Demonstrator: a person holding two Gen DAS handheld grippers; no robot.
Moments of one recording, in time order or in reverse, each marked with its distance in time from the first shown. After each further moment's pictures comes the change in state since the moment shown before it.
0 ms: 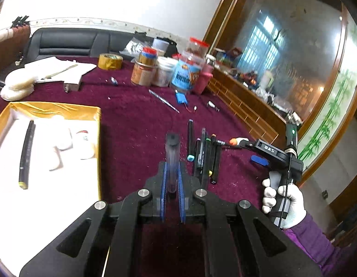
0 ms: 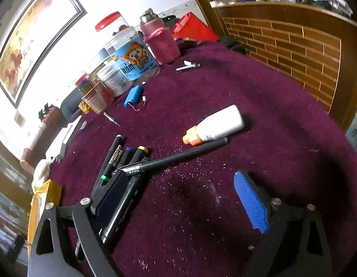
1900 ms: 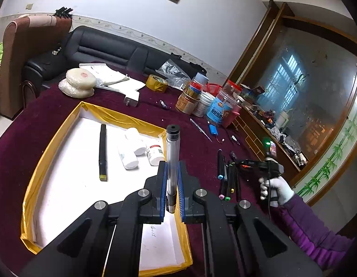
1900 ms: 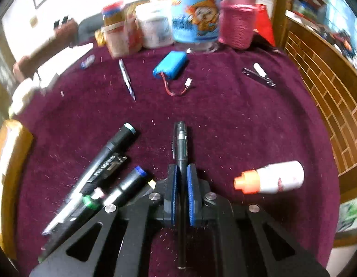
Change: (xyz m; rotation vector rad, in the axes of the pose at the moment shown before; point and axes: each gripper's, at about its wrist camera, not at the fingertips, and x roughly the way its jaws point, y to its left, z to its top) left arm -0.116 0.096 -0.009 -0.210 -0.163 0.069; right arm 0.083 0.076 0.053 -0.479 0.246 -0.058
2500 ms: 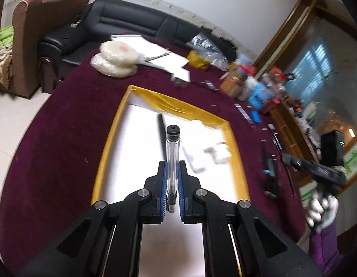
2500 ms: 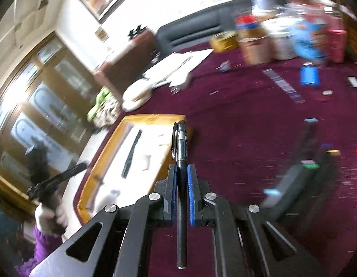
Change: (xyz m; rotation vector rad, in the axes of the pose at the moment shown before) left arm 0.029 0.094 0.041 -0.065 0.183 0.093; right arm -0.070 0.197 -0.027 -0.051 0.011 0.544
